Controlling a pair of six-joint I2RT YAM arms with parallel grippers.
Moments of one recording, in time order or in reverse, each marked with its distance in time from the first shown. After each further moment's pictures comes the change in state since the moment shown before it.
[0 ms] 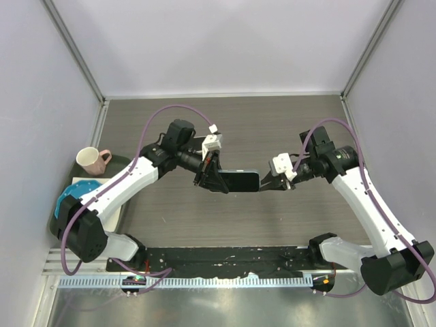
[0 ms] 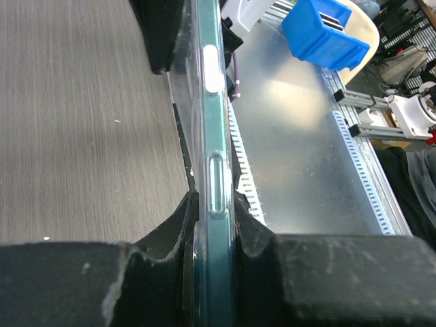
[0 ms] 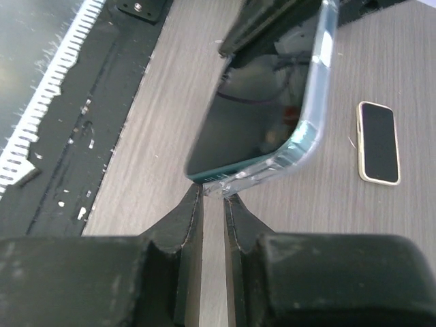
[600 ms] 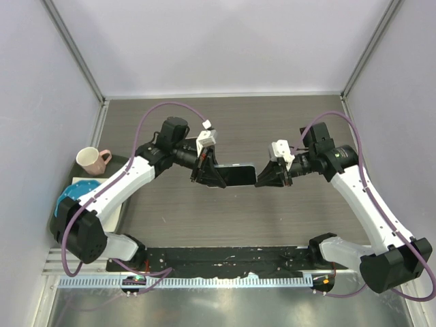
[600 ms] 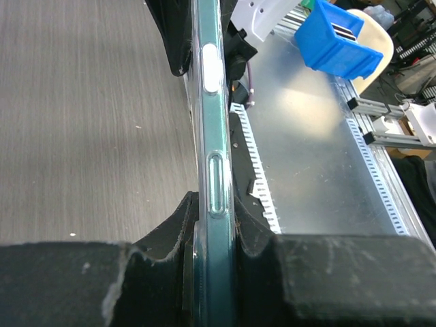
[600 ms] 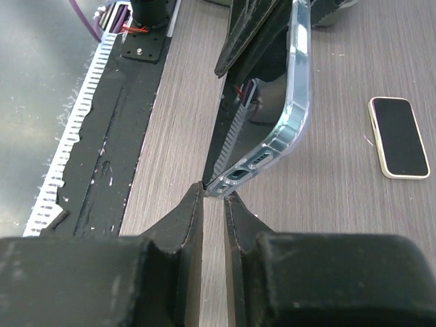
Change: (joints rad) left arm 0.062 -0.012 -0.017 0.059 0.015 -0.002; right arm -0.006 0.015 -0.010 0.196 -0.045 0.359
